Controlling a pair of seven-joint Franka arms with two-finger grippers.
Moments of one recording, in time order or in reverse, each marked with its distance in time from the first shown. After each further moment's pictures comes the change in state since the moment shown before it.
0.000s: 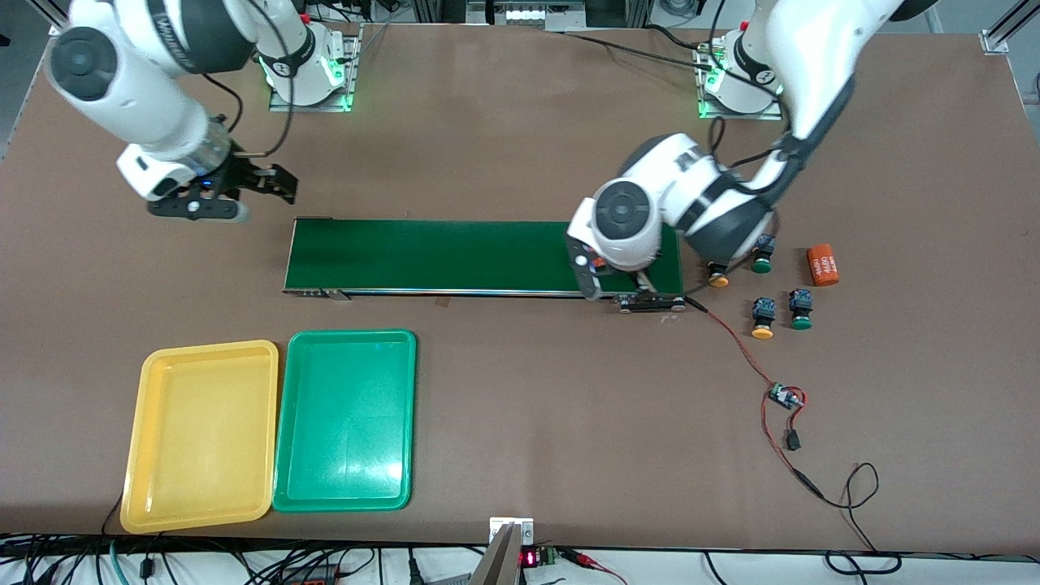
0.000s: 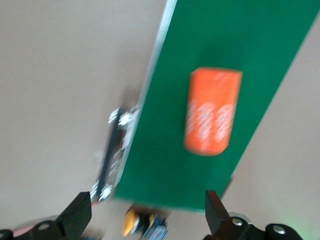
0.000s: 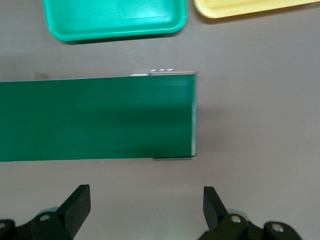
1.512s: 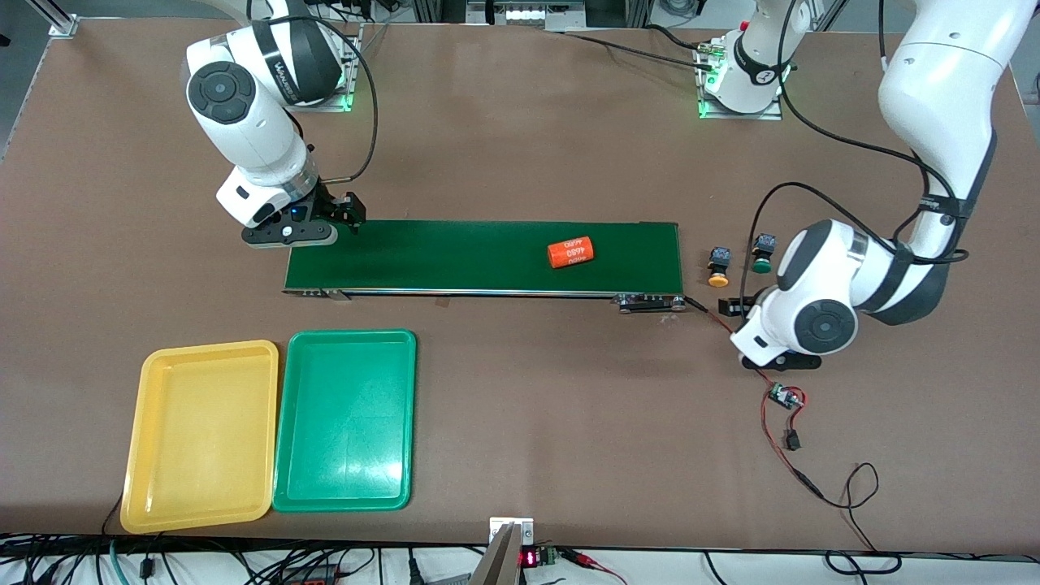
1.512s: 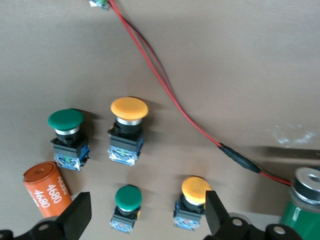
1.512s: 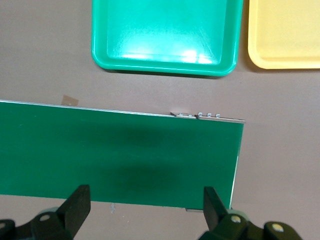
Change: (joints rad) left arm 0.296 0.120 0.091 -0.007 0.000 -0.008 -0.887; right arm 0.105 0.139 0.015 0.026 -0.077 0.218 0.031
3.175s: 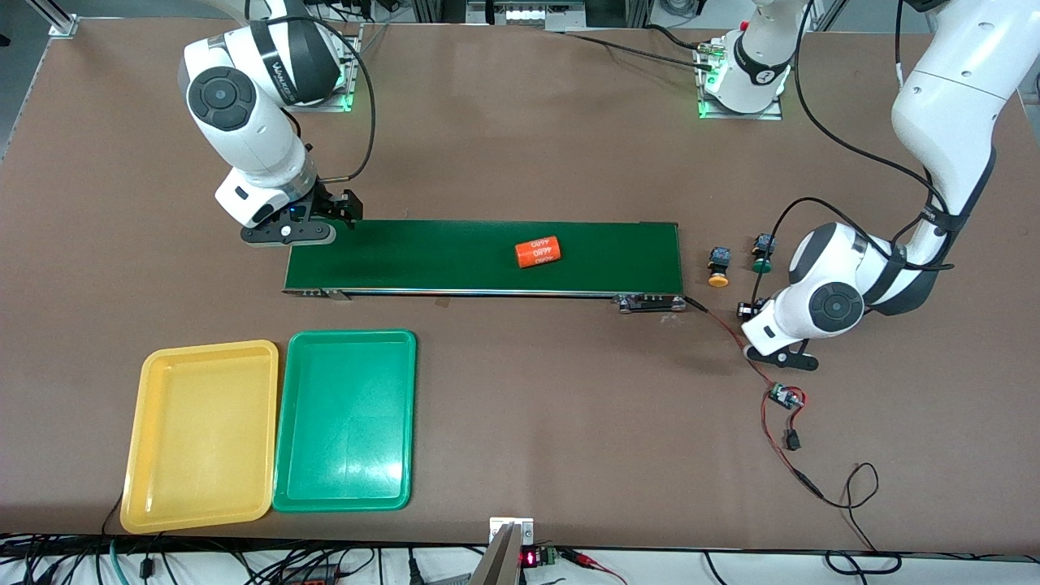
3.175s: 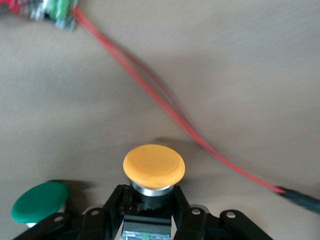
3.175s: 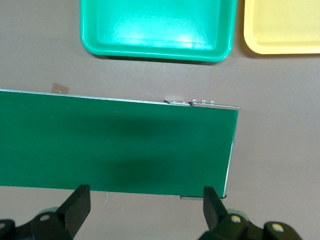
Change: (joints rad) left arm 0.123 0.020 -0.025 -0.223 0.138 0.371 0.167; right arm -0.003 0.001 -0.003 0.006 0.000 -0.059 0.001
